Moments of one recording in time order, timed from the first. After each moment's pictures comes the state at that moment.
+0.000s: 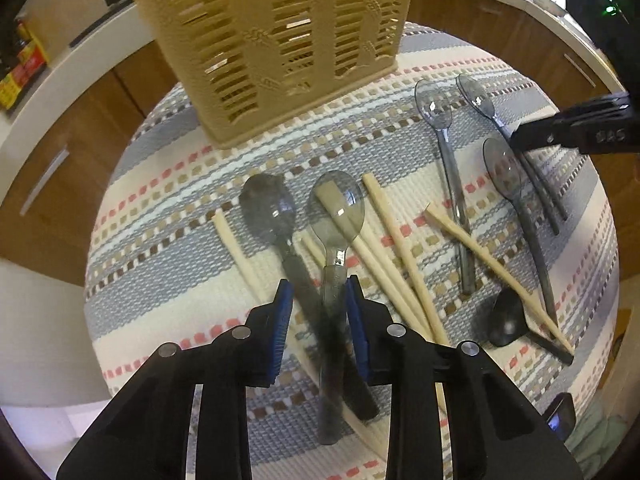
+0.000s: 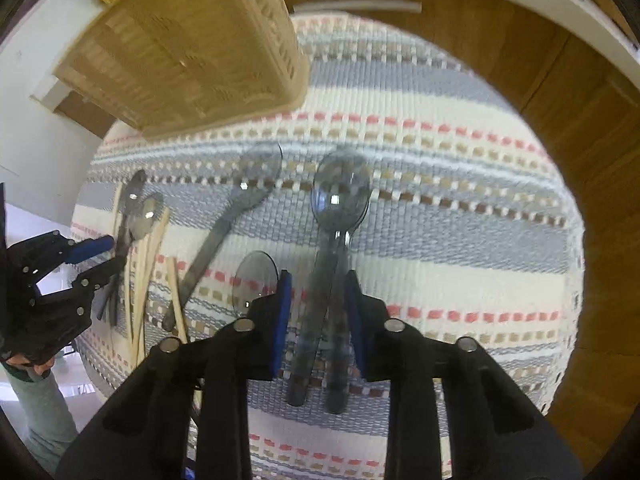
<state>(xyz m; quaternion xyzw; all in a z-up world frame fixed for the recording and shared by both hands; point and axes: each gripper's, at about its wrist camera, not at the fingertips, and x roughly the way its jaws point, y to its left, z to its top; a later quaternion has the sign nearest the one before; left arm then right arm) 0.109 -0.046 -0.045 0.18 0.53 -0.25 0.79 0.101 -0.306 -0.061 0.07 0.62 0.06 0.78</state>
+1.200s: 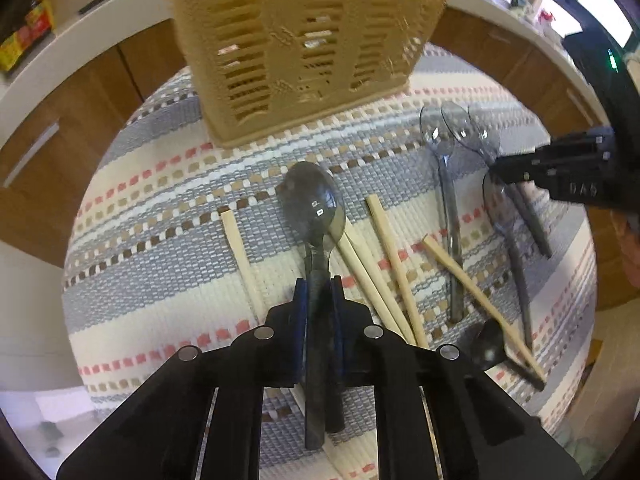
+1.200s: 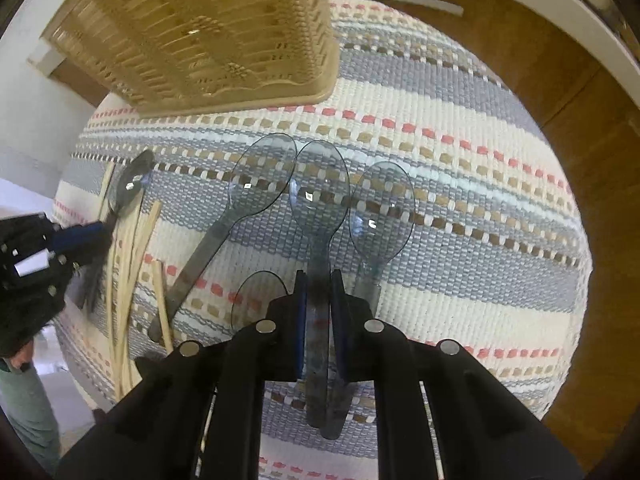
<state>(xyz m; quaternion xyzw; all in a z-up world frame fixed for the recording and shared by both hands) 0.130 -0.049 -0.048 0.10 0.54 -0.25 0.79 0.121 -0.267 -0.066 -0.02 0.61 0.07 0.79</state>
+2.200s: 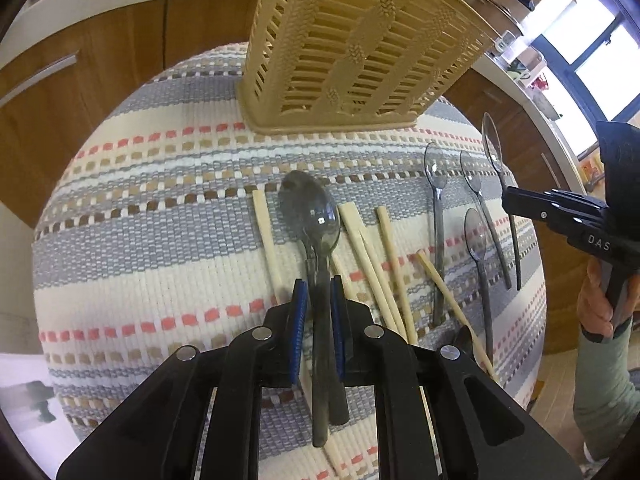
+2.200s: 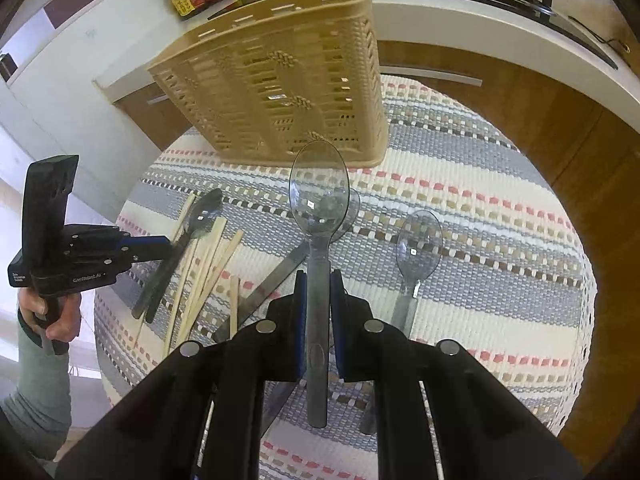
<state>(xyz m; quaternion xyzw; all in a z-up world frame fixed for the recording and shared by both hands) 0.130 0.005 -0.053 -0.03 0.55 -0.29 0.79 0.086 -0.261 -0.035 0.03 0.52 0.15 0.84</state>
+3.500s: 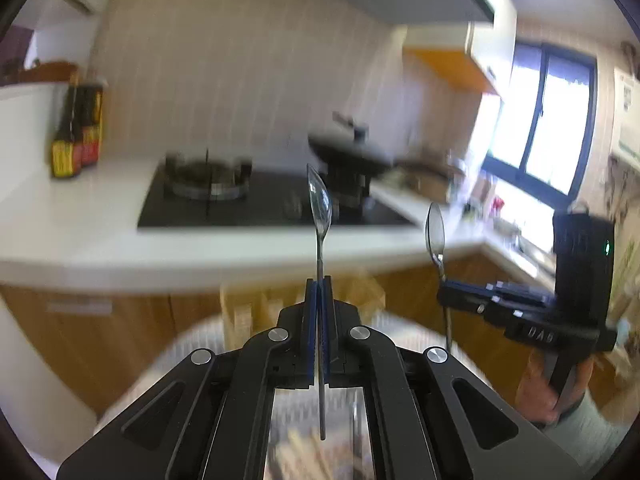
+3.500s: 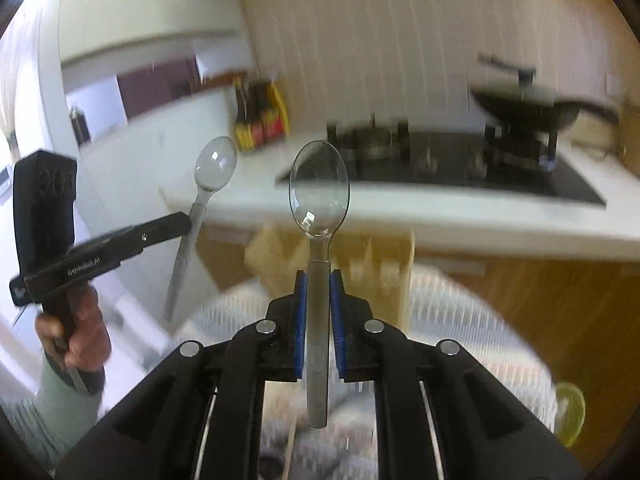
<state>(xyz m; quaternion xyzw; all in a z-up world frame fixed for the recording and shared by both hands) 0.110 -0.010 0.149 -0.07 0.21 -0.29 0.93 0.077 -0.253 0.119 0.05 0.25 0.19 0.95</state>
